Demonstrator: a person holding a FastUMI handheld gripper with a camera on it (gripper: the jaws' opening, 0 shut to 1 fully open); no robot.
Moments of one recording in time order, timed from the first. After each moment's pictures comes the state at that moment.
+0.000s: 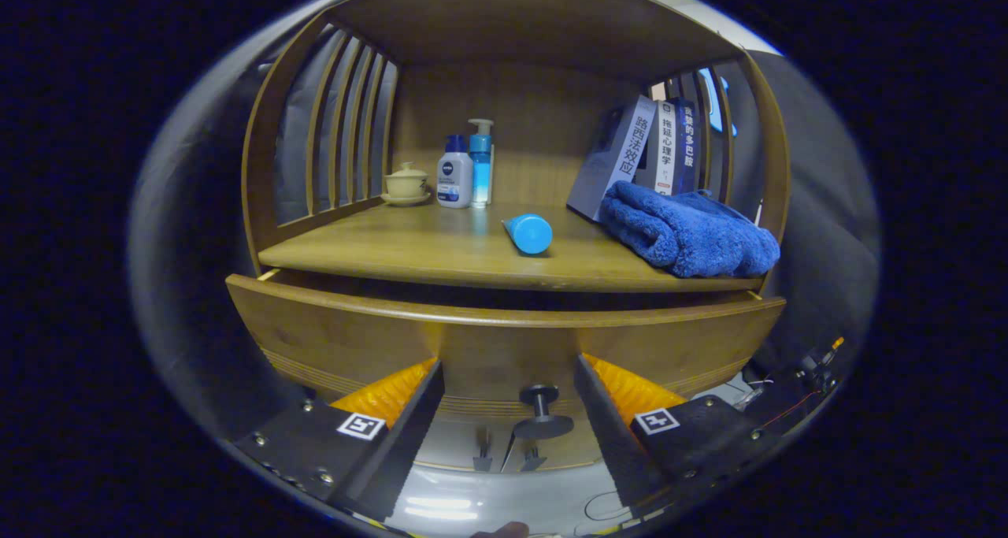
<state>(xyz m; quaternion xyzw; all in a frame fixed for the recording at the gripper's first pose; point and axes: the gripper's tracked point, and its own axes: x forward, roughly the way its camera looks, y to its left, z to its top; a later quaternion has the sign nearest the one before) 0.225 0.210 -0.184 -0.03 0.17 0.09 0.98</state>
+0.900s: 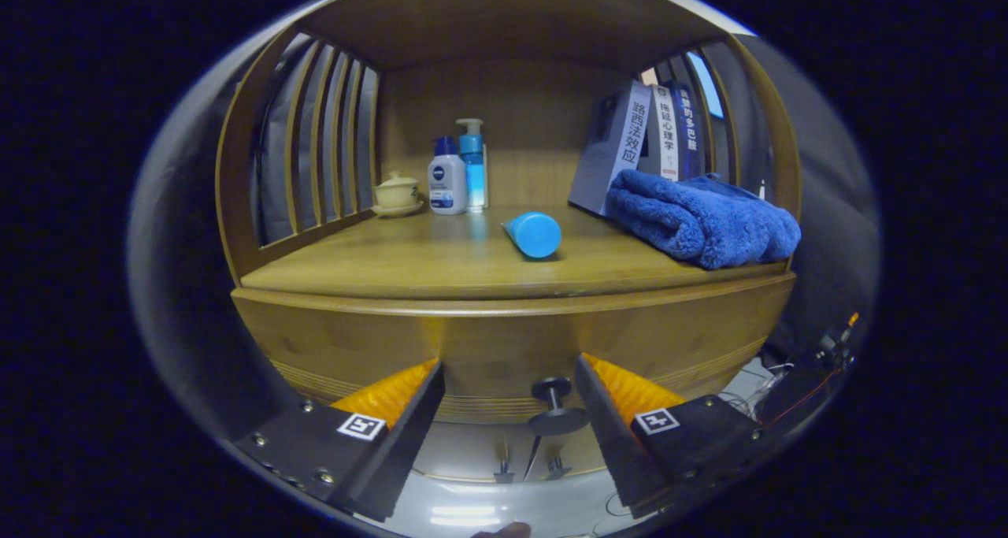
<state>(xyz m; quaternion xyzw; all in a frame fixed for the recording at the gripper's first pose) 0.251 0.225 -0.193 0.01 0.17 0.09 0.98</state>
